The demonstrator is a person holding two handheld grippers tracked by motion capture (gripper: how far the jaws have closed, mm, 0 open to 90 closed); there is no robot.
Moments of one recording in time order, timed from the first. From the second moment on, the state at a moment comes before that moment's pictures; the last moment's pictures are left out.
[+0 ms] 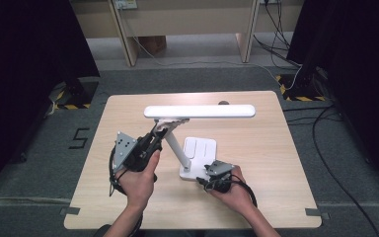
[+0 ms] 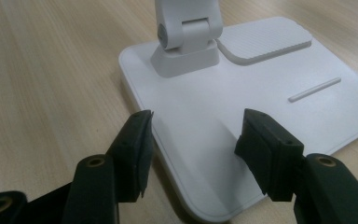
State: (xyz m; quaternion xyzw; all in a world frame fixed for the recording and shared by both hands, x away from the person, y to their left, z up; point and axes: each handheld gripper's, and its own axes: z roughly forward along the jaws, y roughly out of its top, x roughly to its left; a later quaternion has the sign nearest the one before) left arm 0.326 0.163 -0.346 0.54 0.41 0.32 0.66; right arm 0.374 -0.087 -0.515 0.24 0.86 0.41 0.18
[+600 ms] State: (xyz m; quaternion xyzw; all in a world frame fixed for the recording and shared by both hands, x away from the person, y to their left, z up) left arm 0.323 0.166 -0.362 0.55 0.42 0.35 0.64; right arm 0.375 -0.087 -0.515 0.23 0.86 0.41 0.19
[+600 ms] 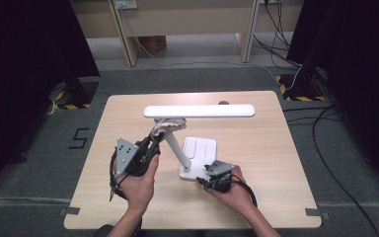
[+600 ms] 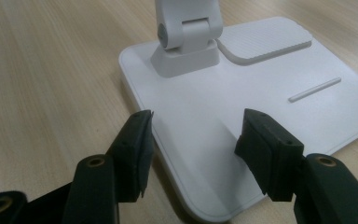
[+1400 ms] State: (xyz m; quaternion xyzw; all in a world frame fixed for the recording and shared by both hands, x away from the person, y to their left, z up) left arm 0.325 0.162 -0.378 0.55 0.43 0.33 0.63; right arm 0.374 -0.087 -0.515 0.23 0.86 0.41 0.18
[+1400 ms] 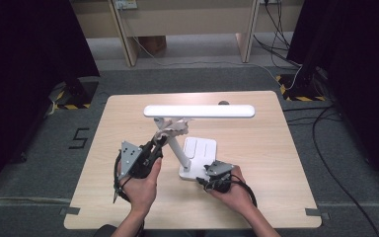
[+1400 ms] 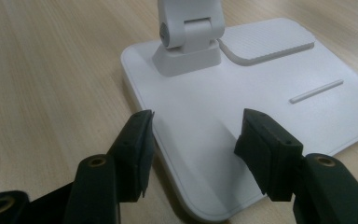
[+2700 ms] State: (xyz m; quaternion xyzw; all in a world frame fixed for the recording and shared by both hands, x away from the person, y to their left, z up) left arm 0.328 0.152 -0.411 0.57 0.45 0.31 0.61; right arm 0.374 -0.086 -0.515 0.23 0.86 0.41 0.19
